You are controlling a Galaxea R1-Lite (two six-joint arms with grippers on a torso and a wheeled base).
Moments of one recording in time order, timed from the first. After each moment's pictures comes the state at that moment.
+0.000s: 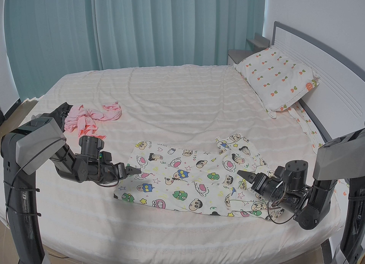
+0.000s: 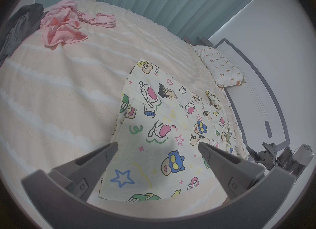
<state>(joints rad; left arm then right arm) -0.08 2.36 -1.05 -0.49 -0.45 -0.33 0.39 2.26 -0.37 -1.52 0.03 0.83</state>
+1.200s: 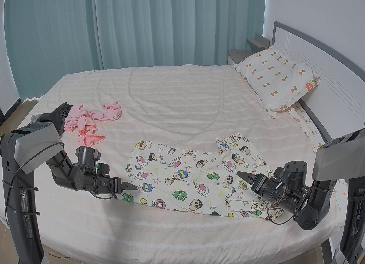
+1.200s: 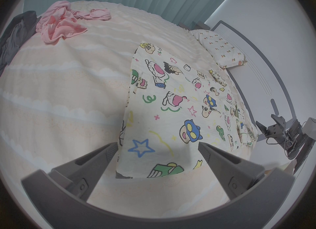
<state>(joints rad) -0.05 2.36 -0.93 -0.48 -0.45 -0.14 0.40 2.27 -0.37 -1.52 0.03 0.83</state>
